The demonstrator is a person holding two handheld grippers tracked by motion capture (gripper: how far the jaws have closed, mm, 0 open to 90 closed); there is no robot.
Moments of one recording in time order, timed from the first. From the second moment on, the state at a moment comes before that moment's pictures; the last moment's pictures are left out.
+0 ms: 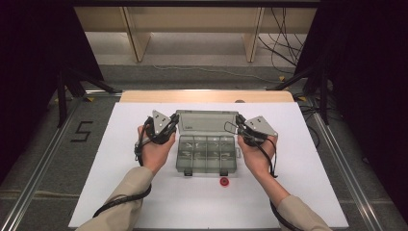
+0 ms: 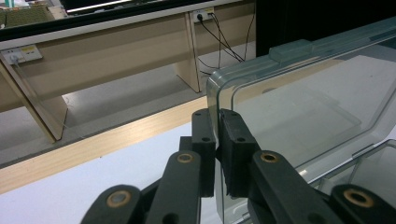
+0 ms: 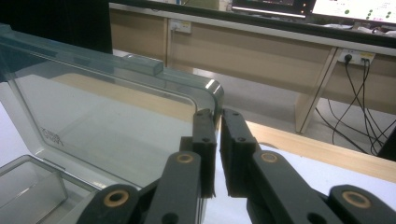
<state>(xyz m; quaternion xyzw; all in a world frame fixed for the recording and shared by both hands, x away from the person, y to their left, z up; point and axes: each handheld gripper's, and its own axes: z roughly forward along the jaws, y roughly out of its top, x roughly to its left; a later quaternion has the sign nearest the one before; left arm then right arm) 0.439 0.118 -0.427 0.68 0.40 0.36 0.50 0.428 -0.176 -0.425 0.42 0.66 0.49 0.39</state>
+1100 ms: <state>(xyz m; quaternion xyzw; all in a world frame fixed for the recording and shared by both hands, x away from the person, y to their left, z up) 0.447 0.117 -0.427 0.68 0.40 0.36 0.50 0.435 -0.175 -0.425 0.42 0.66 0.49 0.38</state>
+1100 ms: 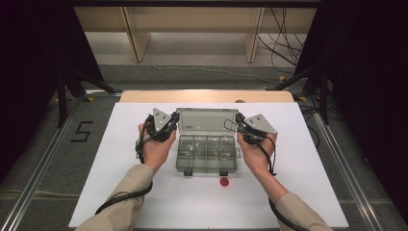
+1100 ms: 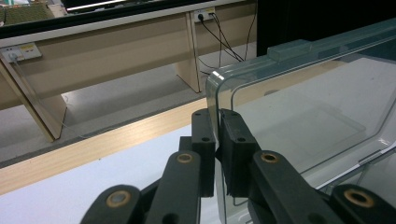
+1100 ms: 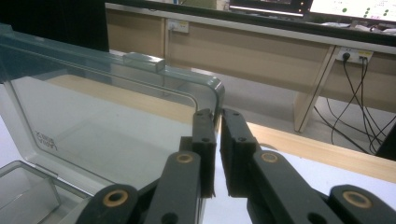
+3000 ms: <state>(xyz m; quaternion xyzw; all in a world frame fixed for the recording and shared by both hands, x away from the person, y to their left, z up) 0.461 0.115 -0.429 0.68 0.40 0.36 0.50 0.448 -0.175 -0.430 0.43 0.66 0.48 0.39</state>
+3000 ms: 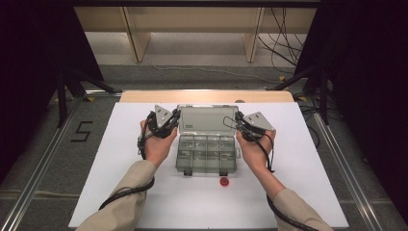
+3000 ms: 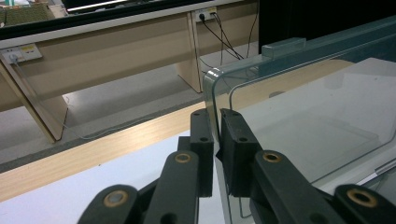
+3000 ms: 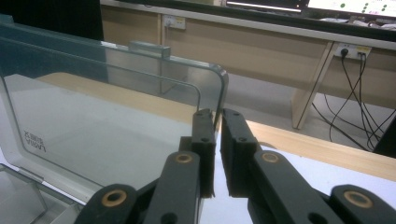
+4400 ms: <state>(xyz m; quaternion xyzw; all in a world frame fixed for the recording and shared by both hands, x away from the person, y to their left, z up) 0.470 0.113 -0.433 0.68 0.39 0.37 0.50 0.456 -0.173 -0.438 0.43 0.67 0.47 0.38</state>
